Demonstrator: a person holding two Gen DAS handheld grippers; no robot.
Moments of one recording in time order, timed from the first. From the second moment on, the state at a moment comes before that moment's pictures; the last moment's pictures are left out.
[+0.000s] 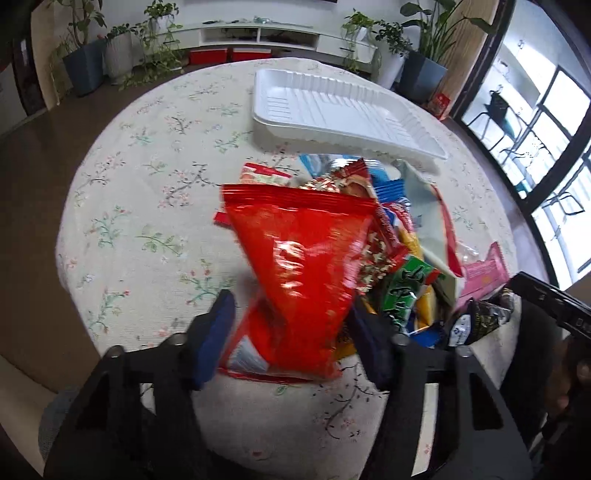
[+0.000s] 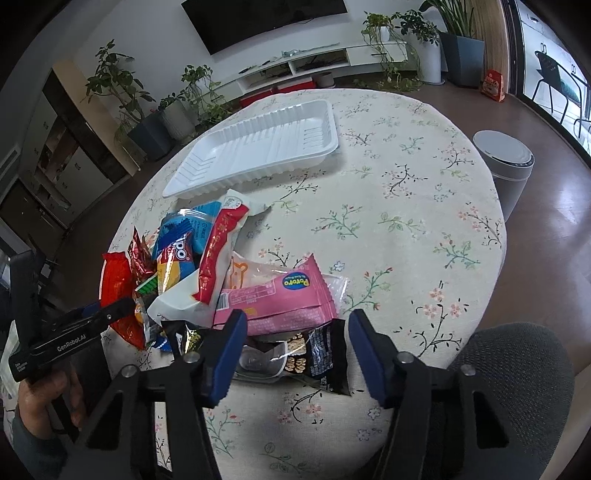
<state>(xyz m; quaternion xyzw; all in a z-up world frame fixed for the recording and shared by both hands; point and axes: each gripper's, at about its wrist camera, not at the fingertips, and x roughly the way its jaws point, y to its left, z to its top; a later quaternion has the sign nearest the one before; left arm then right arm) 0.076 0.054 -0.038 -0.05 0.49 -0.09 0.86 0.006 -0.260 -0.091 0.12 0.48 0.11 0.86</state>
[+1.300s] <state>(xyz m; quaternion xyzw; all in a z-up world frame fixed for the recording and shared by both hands) 0.085 0.077 -0.055 -0.09 0.51 -0.13 0.84 0.078 -0.178 -0.084 0.08 0.55 0.21 0.81</state>
